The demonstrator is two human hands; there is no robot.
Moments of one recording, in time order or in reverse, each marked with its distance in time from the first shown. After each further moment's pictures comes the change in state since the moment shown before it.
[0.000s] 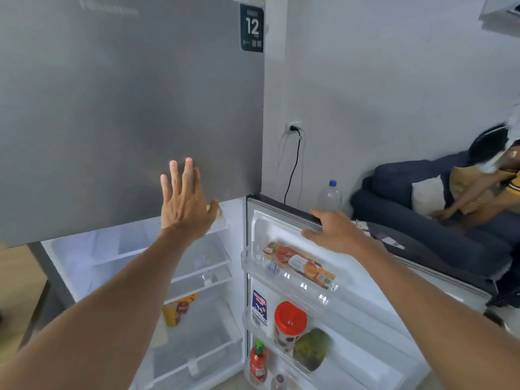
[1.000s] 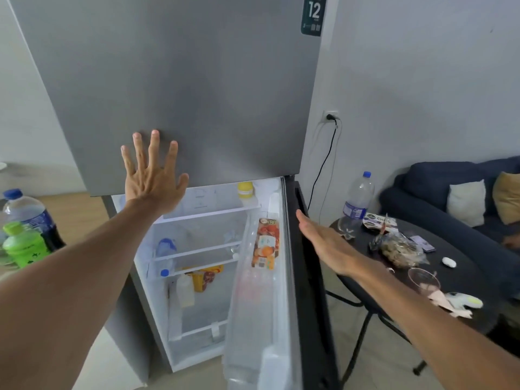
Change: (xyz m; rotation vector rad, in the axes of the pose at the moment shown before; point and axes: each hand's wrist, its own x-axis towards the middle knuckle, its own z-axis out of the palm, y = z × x) left_hand -0.058 -0.141 -0.056 0.190 0.015 -0.184; right_hand -0.071 -0.079 0.065 0.404 -0.254 -0.191
